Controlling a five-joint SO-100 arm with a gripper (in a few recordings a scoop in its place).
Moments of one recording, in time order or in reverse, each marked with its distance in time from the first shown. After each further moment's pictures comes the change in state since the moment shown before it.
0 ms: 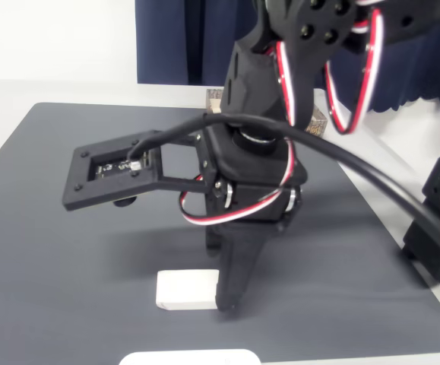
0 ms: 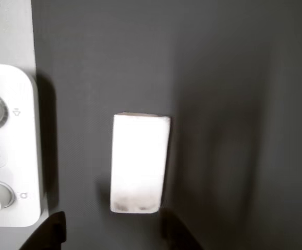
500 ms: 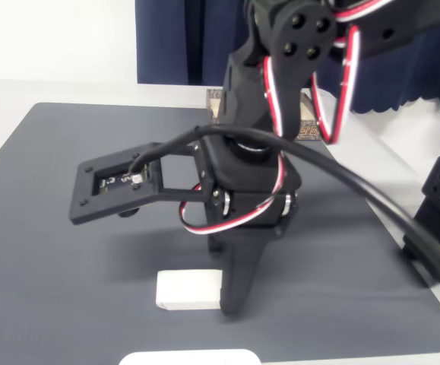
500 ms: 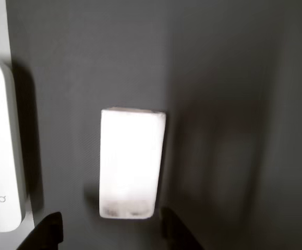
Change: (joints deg) arm 1.0 -3.7 -0.7 -0.5 -2.2
